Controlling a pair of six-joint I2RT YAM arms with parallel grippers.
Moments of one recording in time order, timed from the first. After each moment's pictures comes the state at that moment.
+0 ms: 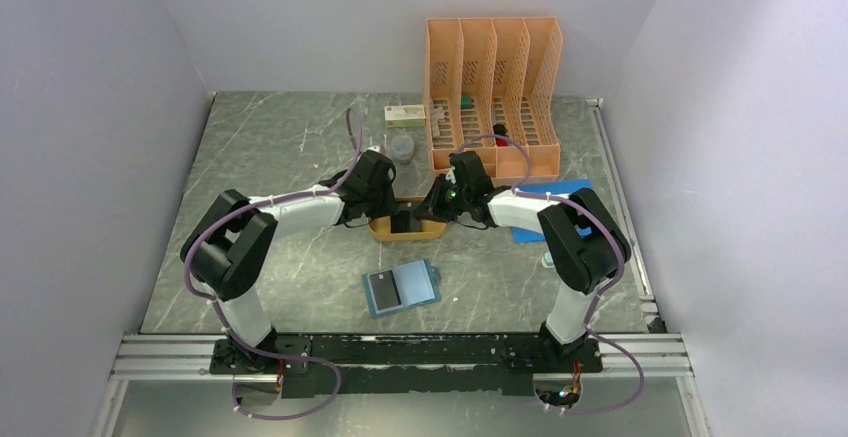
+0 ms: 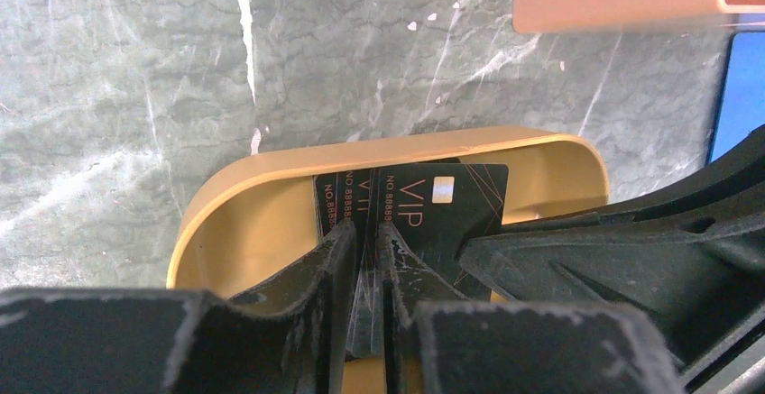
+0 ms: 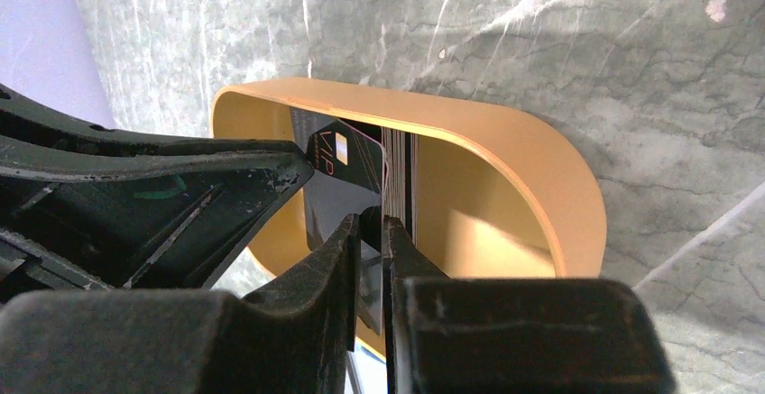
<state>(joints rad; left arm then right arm) -0.65 1.75 1.01 -0.09 -0.09 -0.76 0.53 1.78 0.92 0.10 -0.33 0.82</state>
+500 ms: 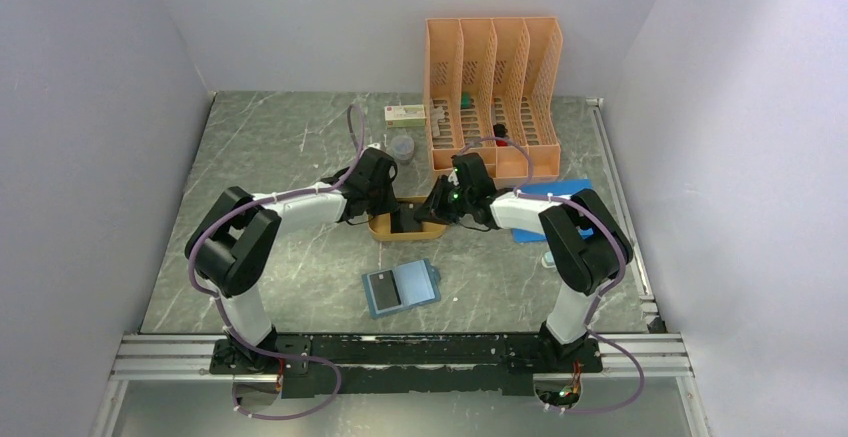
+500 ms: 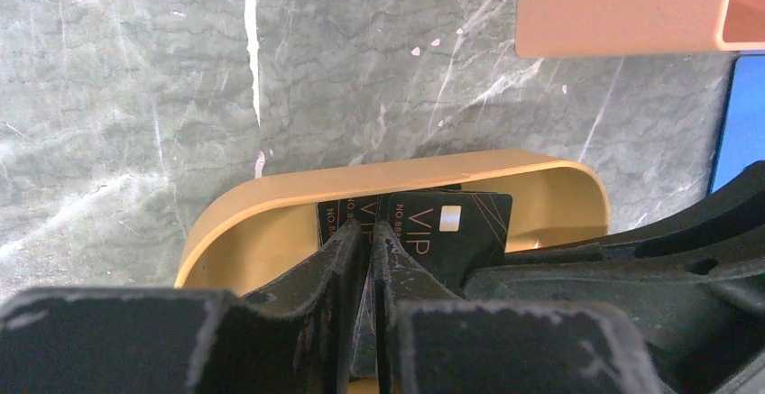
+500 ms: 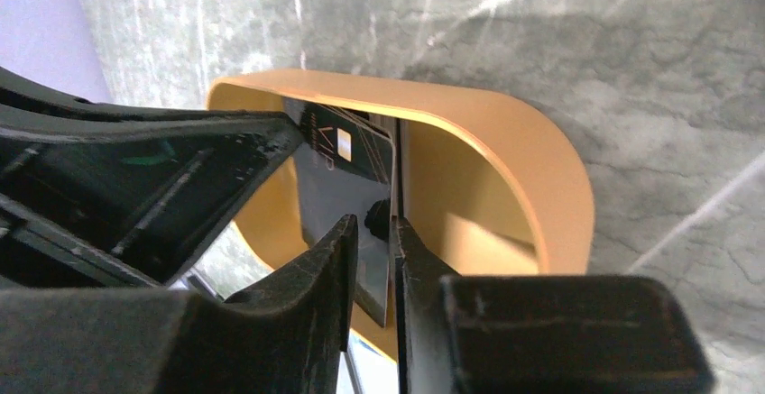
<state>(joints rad) -0.64 1.78 1.04 -0.09 -0.11 -0.76 0.52 1.77 0.89 0.13 -0.36 0.83</state>
